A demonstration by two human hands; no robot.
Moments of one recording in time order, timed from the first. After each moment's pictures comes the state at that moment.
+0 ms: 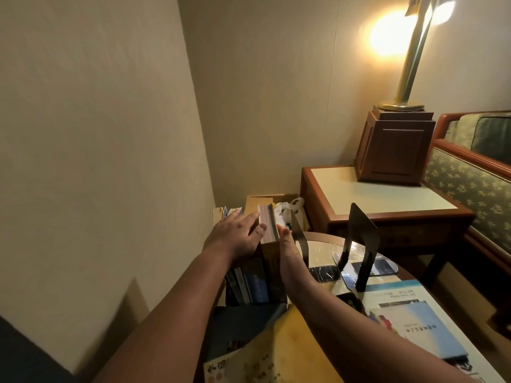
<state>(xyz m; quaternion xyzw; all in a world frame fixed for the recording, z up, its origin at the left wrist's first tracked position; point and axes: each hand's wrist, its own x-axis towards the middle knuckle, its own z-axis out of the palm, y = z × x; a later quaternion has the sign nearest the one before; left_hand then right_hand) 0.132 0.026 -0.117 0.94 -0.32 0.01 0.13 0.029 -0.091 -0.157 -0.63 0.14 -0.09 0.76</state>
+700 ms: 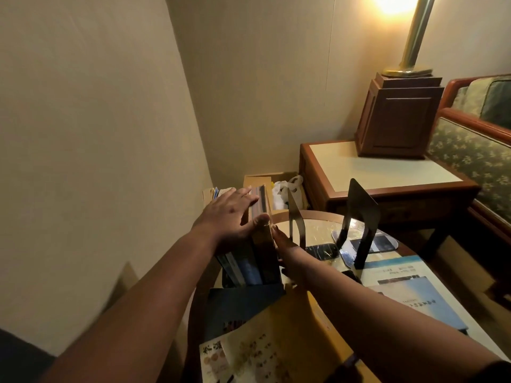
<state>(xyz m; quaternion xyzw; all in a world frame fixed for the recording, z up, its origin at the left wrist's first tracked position) 0.136 0.030 -0.115 0.91 -0.40 0.02 0.11 0.029 -0.115 -0.156 -0.63 0.23 0.09 0.74</state>
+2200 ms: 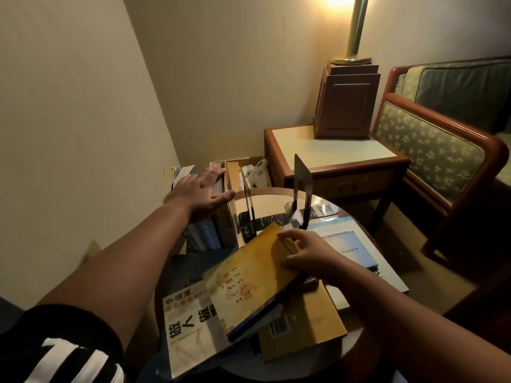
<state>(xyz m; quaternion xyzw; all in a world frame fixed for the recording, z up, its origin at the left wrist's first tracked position) 0.101 0.005 -0.116 0.92 -0.38 0.03 0.08 -0.136 -0.188 -0.167 -0.83 0.19 0.08 0.52</state>
